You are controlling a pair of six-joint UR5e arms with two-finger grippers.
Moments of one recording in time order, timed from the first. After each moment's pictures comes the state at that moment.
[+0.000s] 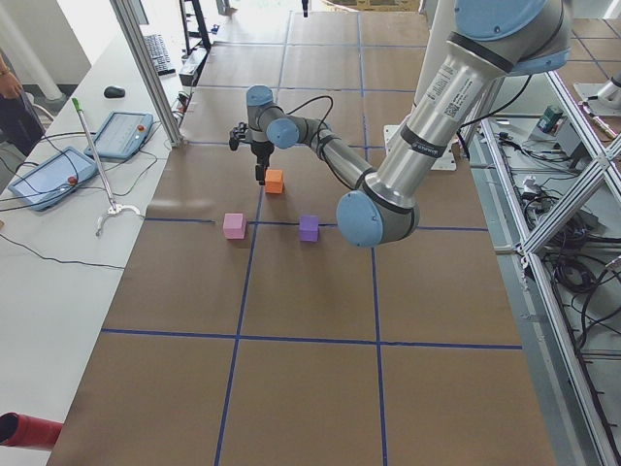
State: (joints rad) left arm -0.82 -2.18 -1.54 -1.63 -2.05 -0.92; right arm 1.48 -1.59 1.63 -1.57 2.36 0.05
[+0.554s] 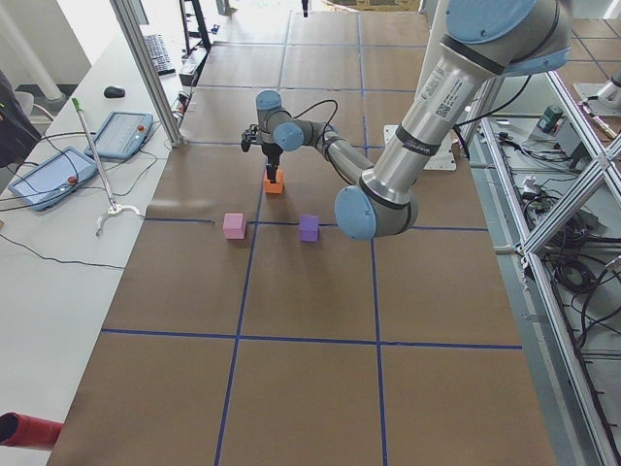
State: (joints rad) left arm -0.75 -2.21 -1.48 -1.70 -2.04 -0.96; right arm 1.48 -1.59 1.63 -1.57 2.36 0.05
